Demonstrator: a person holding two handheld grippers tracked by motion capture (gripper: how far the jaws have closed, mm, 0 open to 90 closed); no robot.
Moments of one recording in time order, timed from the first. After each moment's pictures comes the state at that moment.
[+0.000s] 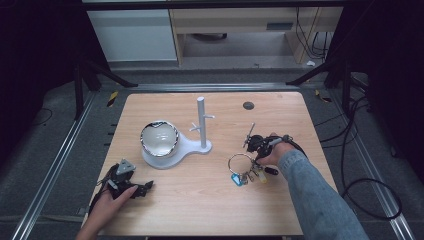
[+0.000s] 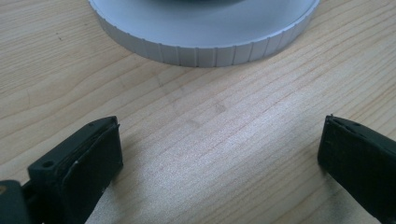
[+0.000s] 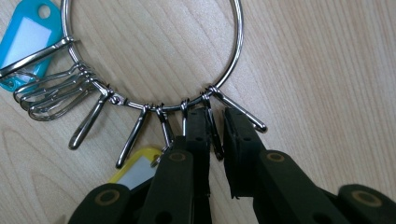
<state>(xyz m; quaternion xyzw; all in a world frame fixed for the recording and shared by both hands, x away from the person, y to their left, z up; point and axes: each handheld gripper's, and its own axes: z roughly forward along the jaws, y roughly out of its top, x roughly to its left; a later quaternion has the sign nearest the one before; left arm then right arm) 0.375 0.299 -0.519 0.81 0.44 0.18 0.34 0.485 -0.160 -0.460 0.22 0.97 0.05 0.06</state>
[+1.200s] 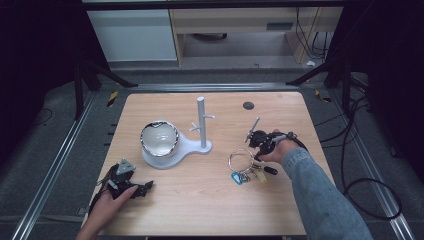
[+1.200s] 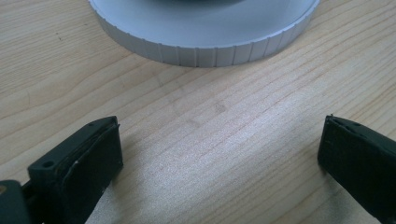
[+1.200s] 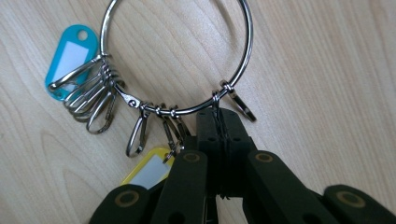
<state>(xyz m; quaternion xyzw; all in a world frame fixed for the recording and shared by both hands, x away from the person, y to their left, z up) 0.375 0.299 -0.519 0.81 0.44 0.18 0.34 0.483 -0.166 -0.438 0.24 0.97 0.09 0.05</state>
